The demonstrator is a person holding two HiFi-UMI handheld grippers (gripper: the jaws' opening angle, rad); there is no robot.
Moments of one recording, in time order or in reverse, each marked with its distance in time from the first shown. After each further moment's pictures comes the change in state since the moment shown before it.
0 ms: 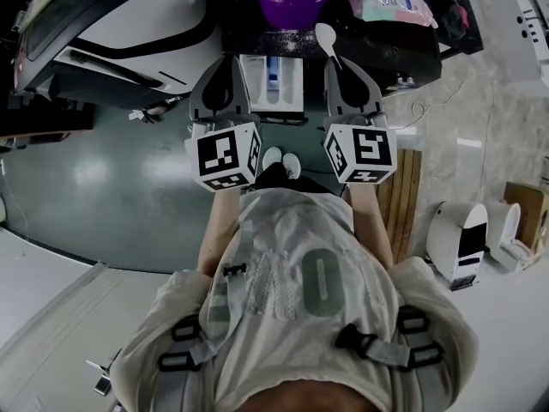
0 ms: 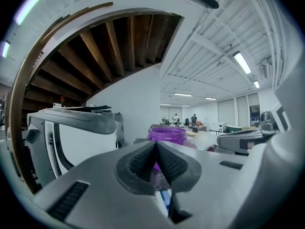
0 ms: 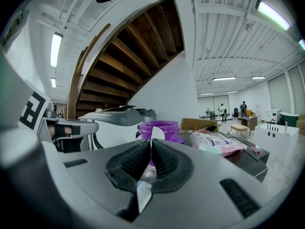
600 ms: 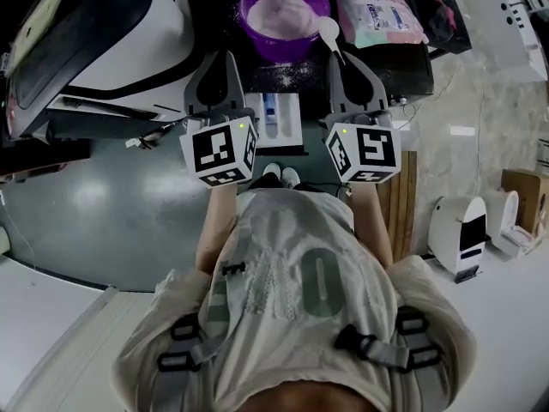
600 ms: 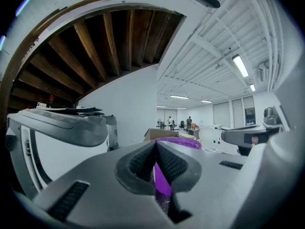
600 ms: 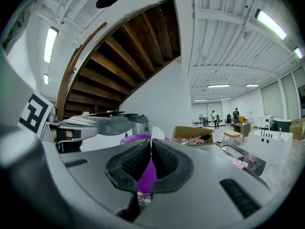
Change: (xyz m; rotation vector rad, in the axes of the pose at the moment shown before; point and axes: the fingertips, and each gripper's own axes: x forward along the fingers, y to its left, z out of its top) left arm 0.095 0.022 0.035 0.002 -0.032 -0.069; right arm 0.065 -0.038 0.051 -0.020 -0.060 -0.093
